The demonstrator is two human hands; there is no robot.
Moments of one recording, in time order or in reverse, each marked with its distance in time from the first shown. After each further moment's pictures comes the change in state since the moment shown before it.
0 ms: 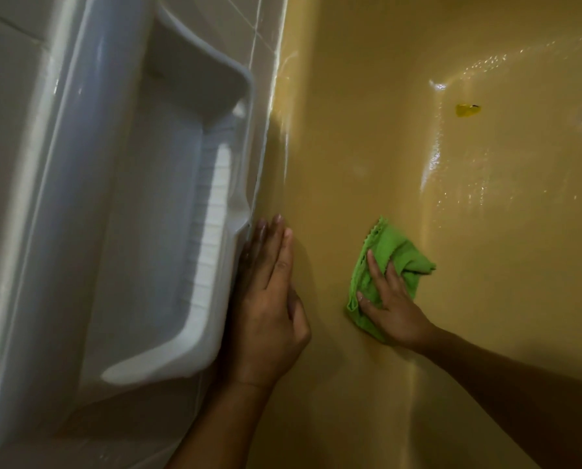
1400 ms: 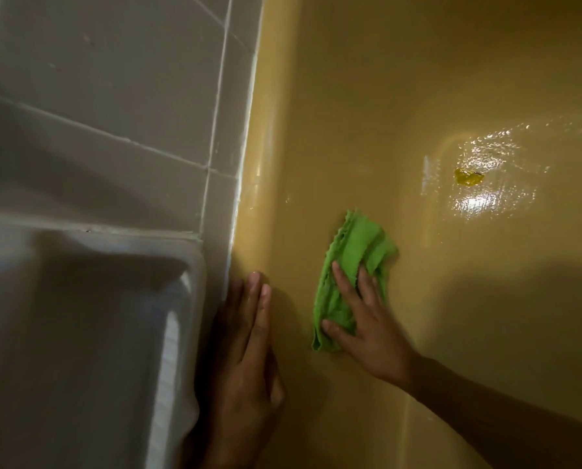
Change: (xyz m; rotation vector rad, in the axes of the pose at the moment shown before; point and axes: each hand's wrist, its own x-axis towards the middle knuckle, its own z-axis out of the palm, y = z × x) left_hand 0.114 0.008 0.008 0.080 -0.061 -0.075; right_hand 0.079 -0.088 -0.103 -0.003 -0.017 -0.161
